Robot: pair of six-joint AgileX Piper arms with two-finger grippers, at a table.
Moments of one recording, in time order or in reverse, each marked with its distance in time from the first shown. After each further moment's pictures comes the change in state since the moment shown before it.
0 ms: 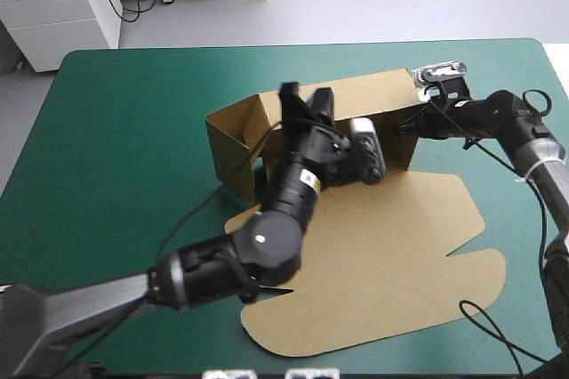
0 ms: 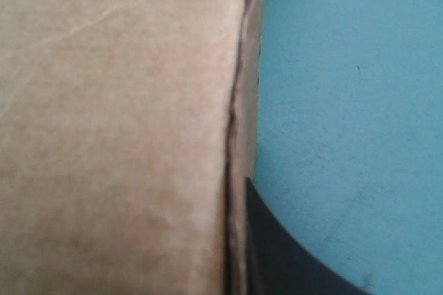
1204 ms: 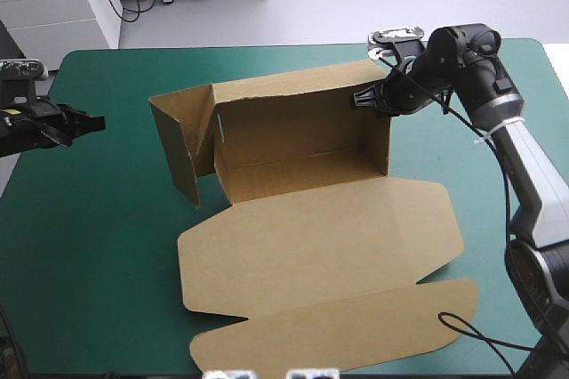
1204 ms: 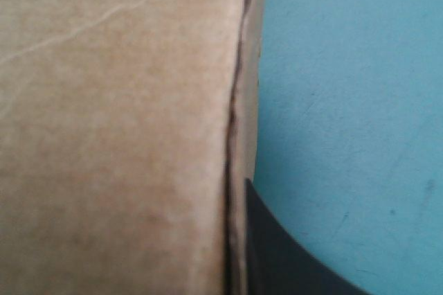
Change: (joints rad) left arm 1.577 -0.220 0.098 -2.067 -0.044 0.951; right arm 0.253 0.122 -0.604 -0.435 0.625 0.667
